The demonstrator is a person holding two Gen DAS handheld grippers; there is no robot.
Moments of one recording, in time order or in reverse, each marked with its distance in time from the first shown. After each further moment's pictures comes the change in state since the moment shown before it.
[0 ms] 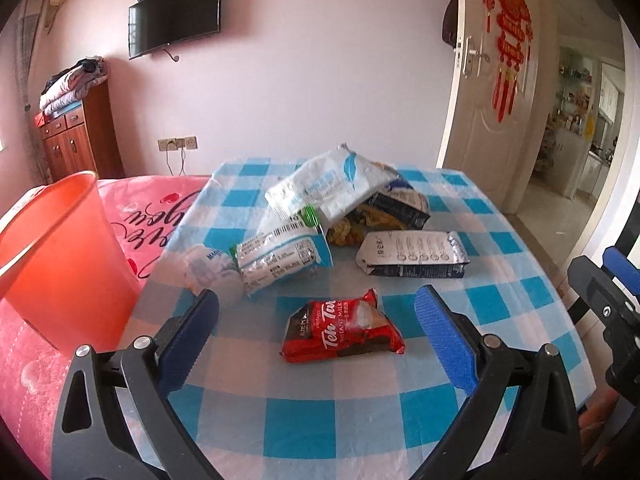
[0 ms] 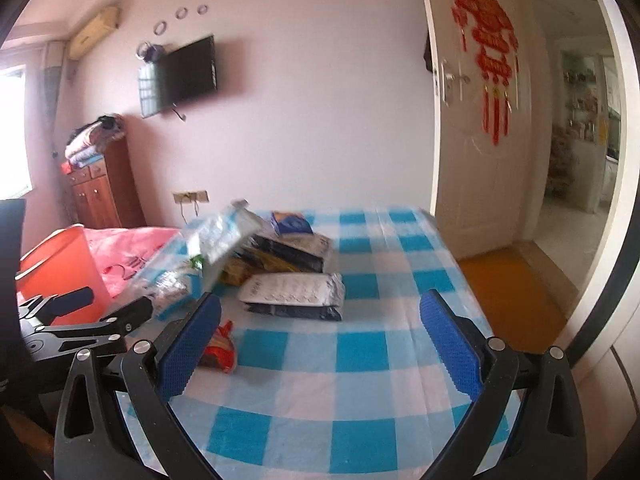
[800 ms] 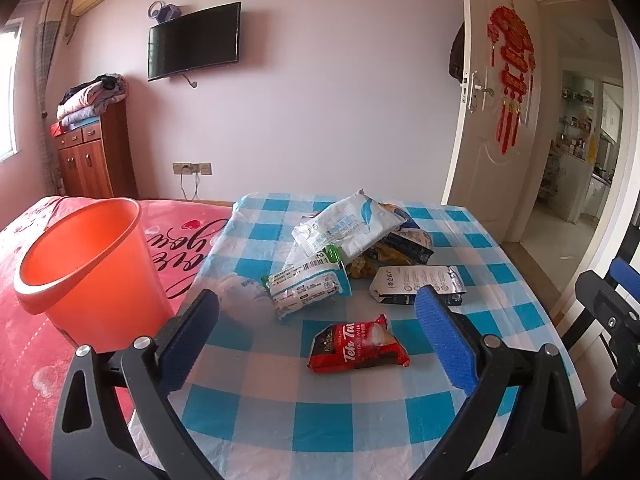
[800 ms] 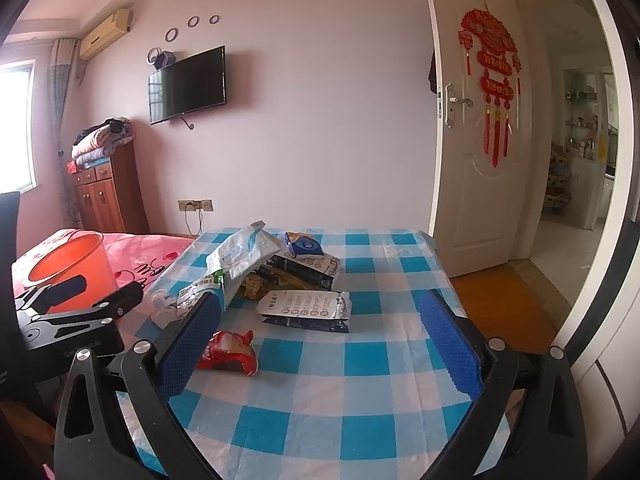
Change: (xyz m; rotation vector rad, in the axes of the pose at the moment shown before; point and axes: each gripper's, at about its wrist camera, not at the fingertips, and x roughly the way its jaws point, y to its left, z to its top) left arm -0.048 0.022 0.011 -0.029 -0.106 0.027; right arm -0.041 0.018 0.017 -0.028 -0.033 -0.010
